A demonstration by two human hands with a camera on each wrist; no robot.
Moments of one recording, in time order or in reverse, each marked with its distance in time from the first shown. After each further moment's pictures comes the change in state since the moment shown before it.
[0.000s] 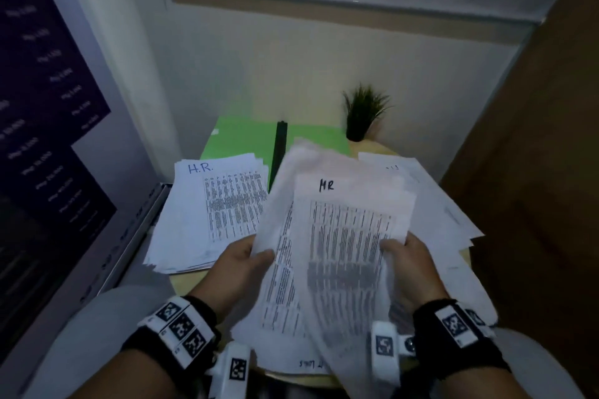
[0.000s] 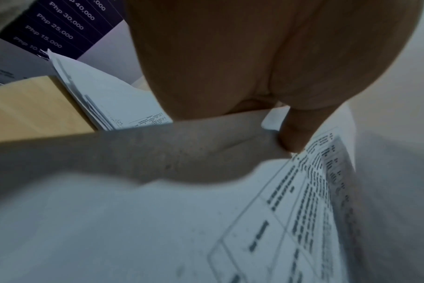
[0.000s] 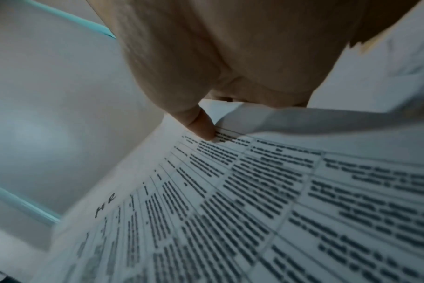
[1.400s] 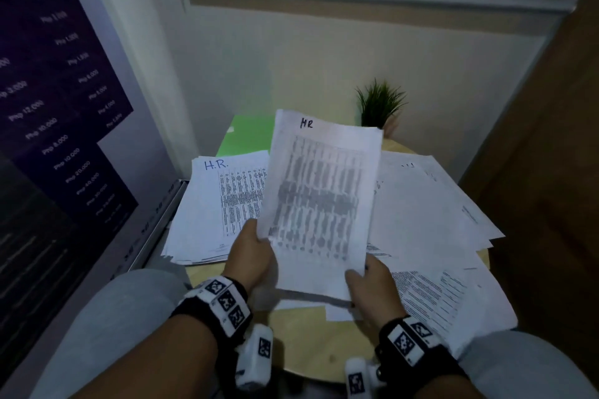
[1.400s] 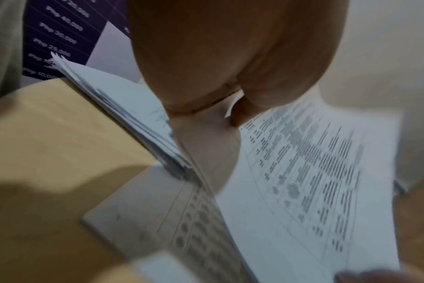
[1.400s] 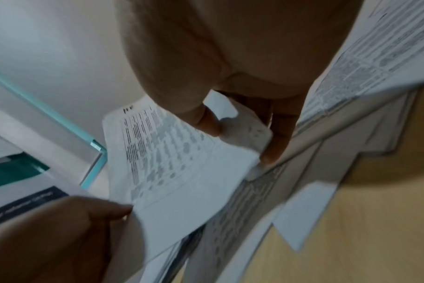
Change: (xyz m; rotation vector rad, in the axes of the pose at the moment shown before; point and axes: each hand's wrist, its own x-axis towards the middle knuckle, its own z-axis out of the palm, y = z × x) left_hand 0.048 -0.031 -0.008 0.515 0.356 0.107; right_hand -0.023 0.052 0.042 -0.386 -0.154 -0.033
